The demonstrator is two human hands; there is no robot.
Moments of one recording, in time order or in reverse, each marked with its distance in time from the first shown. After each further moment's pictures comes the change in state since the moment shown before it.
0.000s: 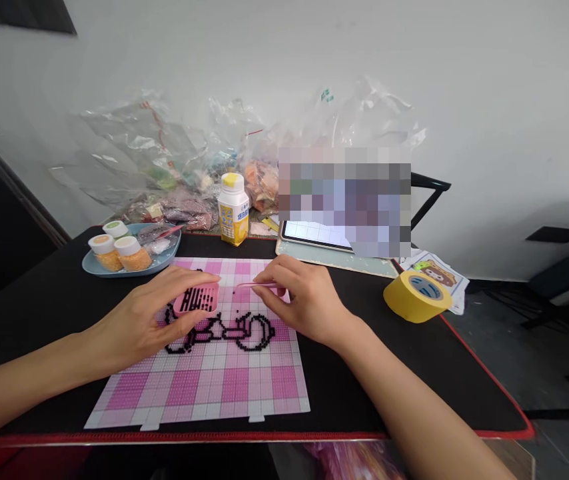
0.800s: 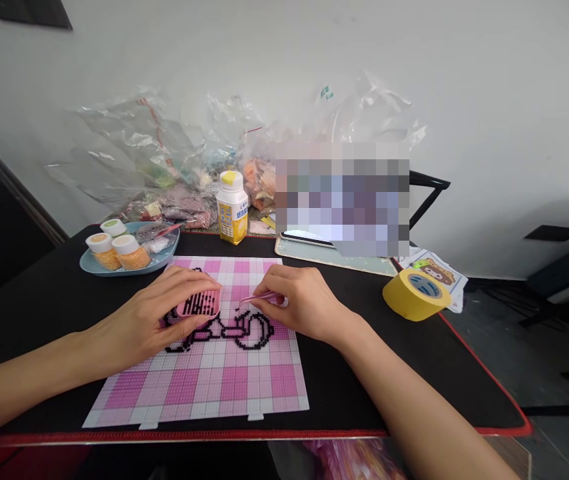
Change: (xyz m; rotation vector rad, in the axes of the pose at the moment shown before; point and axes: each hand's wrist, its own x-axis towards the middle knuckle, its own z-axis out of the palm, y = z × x) left_hand 0.000 -0.006 0.004 0.092 -0.048 0.145; right_hand -0.006 0.009 0.002 0.094 -0.223 0.048
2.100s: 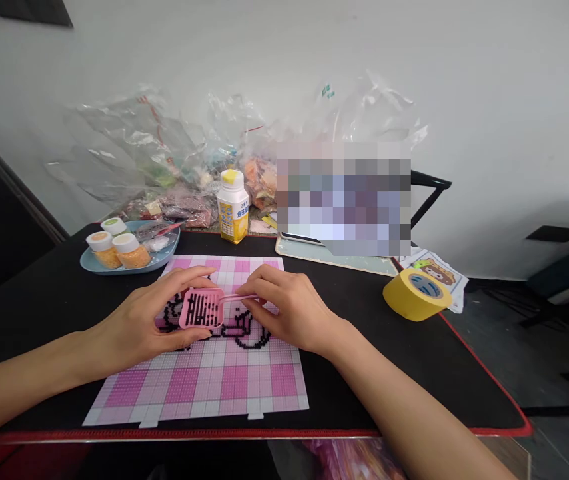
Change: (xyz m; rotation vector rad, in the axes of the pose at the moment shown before) left_hand -0.006 0.002 0.001 -0.112 0.021 -0.189; right_hand 0.005 -0.015 0.011 0.019 0.100 -0.110
